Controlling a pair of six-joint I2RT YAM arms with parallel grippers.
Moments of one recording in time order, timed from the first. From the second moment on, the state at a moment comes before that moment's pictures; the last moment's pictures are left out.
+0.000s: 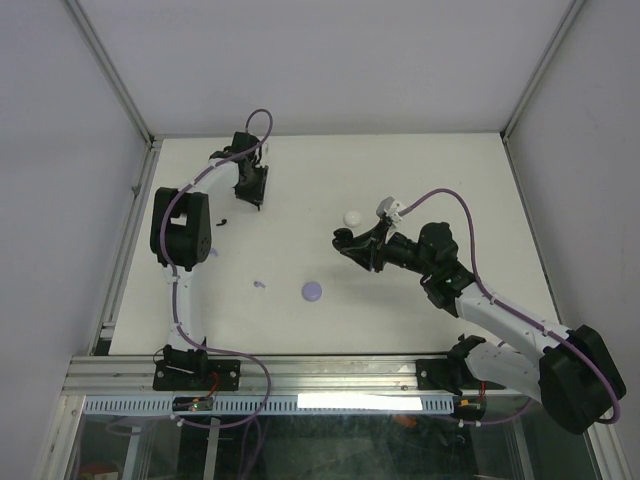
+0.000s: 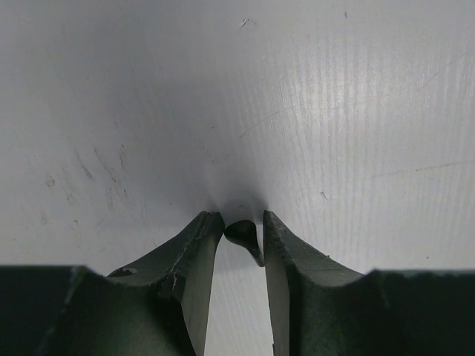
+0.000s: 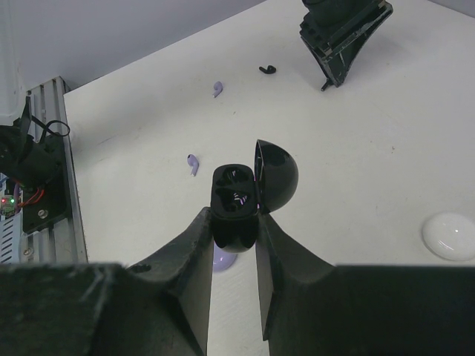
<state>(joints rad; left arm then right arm) -0.20 2.21 1.73 -0.58 0.01 -0.04 0.60 1.04 0.48 0.47 -0.56 0.14</state>
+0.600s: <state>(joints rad) -0.20 2.22 1.76 -0.64 0.00 -0.11 0.60 1.04 0.48 0.47 -0.56 0.14</state>
